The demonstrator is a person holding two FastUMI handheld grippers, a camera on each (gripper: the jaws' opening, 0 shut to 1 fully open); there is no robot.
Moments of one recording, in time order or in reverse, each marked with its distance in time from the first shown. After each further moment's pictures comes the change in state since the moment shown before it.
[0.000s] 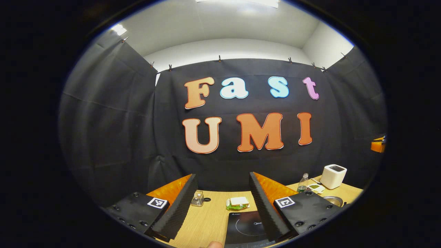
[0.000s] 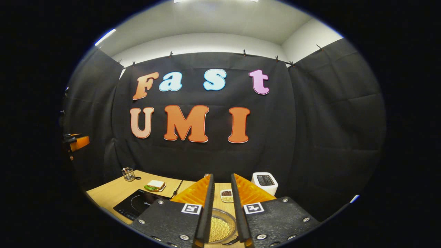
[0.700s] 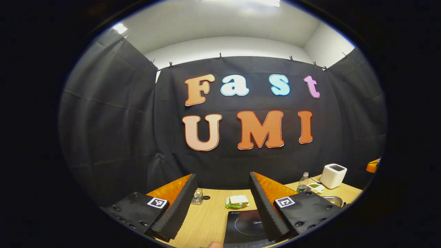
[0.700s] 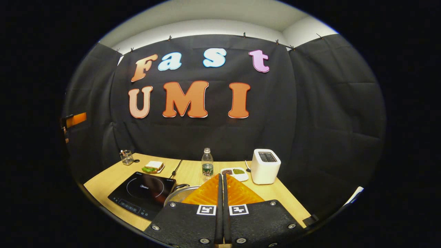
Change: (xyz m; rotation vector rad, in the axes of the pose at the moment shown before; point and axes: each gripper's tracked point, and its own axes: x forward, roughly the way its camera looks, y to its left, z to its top) left arm 0.004 0.000 -0.005 -0.007 0.017 0.005; right arm -0.002 0.008 -0.097 -0.003 0.181 0.009
